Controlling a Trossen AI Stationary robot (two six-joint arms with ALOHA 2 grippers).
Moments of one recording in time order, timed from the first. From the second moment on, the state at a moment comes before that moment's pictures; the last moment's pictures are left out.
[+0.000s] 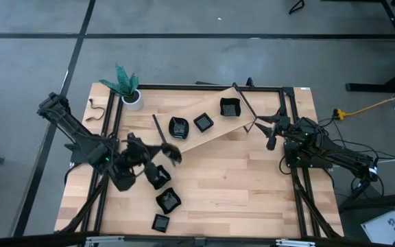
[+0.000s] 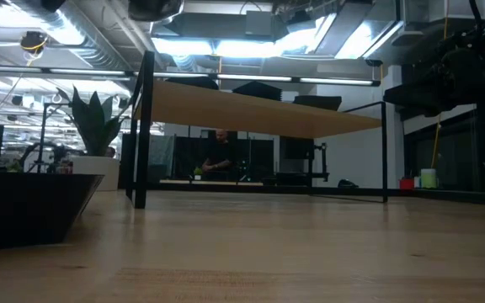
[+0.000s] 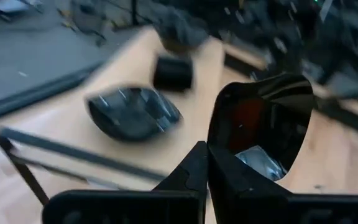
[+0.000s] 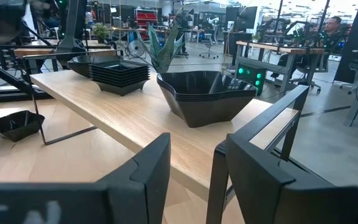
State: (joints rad) left arm -0.69 1.18 0.99 -0.70 -1.11 -1.09; right arm -0.40 0.01 0.03 -0.03 0.01 -0.06
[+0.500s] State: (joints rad) left arm -0.39 1.12 0.99 -0.70 -1.13 -1.09; right arm -0.40 0.01 0.03 -0.03 0.01 -0.06
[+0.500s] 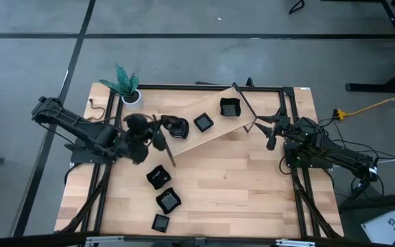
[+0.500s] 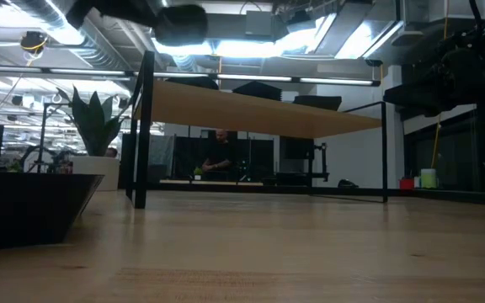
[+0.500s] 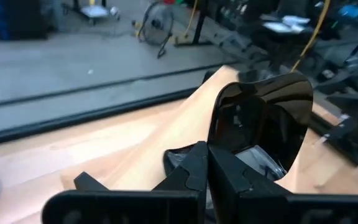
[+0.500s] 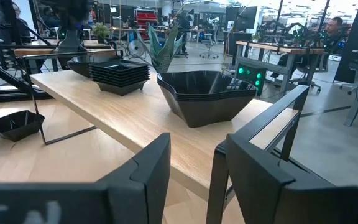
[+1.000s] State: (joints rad) left arm -0.19 1.19 0.99 -0.70 -0.80 -1.10; right arm -0.40 0.01 0.03 -0.03 0.01 -0.06
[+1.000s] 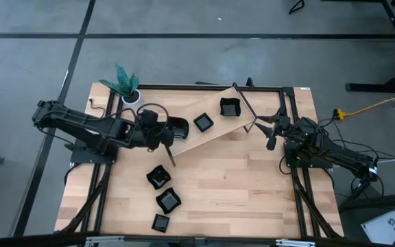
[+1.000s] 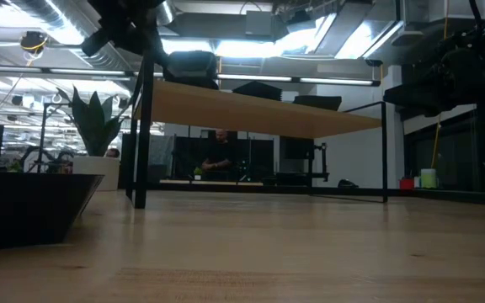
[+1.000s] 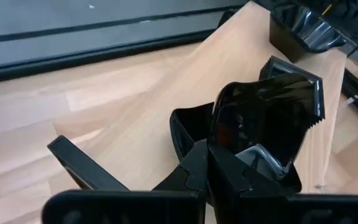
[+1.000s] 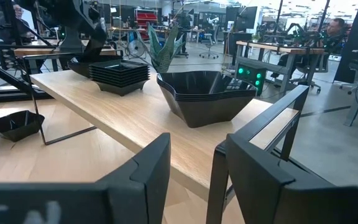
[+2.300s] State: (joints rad) left arm -0.19 1.19 0.99 -0.63 -0.85 -0.96; right arm -0.40 0.01 0.03 -0.03 0.01 -0.06
